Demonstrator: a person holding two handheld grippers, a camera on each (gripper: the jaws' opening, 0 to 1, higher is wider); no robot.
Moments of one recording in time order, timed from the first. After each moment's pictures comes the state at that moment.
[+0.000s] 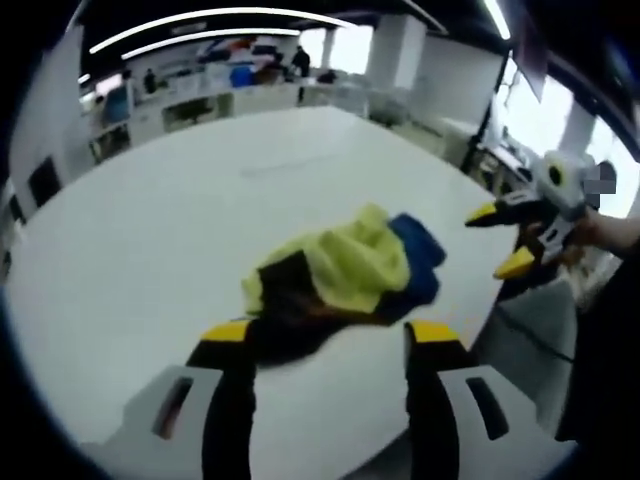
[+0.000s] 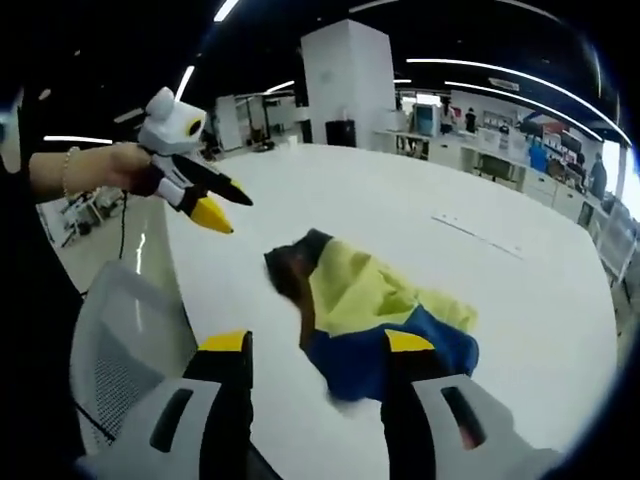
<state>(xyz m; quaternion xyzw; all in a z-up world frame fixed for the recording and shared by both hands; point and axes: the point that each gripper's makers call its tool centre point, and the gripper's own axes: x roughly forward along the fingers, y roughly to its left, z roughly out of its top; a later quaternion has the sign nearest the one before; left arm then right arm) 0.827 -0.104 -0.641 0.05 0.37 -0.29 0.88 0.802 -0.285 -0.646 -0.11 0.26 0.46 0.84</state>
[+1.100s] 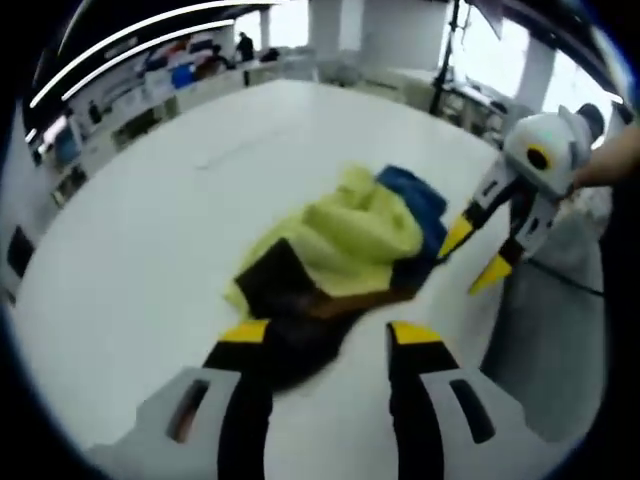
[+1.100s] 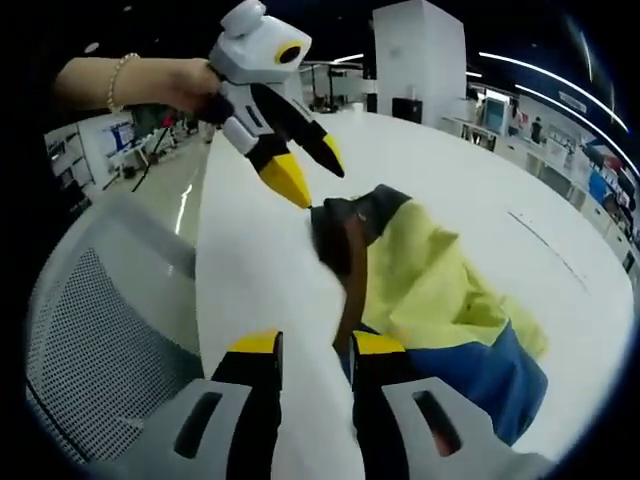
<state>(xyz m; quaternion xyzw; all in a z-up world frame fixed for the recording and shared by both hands) 0.854 -0.119 -0.692 0.16 0.39 -0.37 0.83 0.797 -0.225 -0.728 -0.19 0.28 0.56 0.76</state>
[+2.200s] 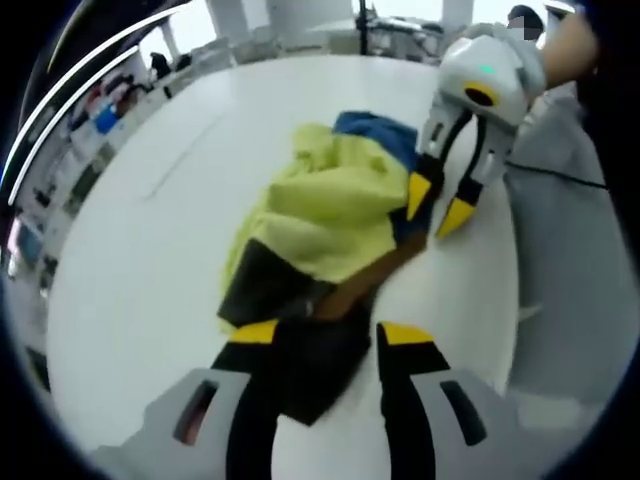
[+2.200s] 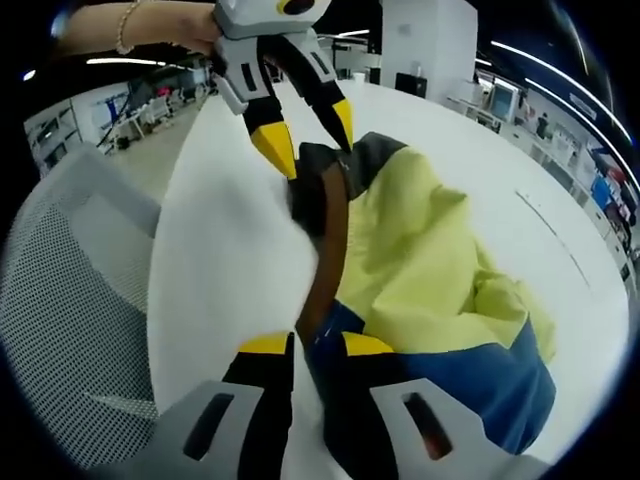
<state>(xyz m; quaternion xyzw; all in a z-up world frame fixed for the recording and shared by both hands) 0.871 -0.124 -0.727 0.31 0.38 -0.47 0.74 0.823 -0.229 -0.774 -0.25 0.31 0.54 0.74</state>
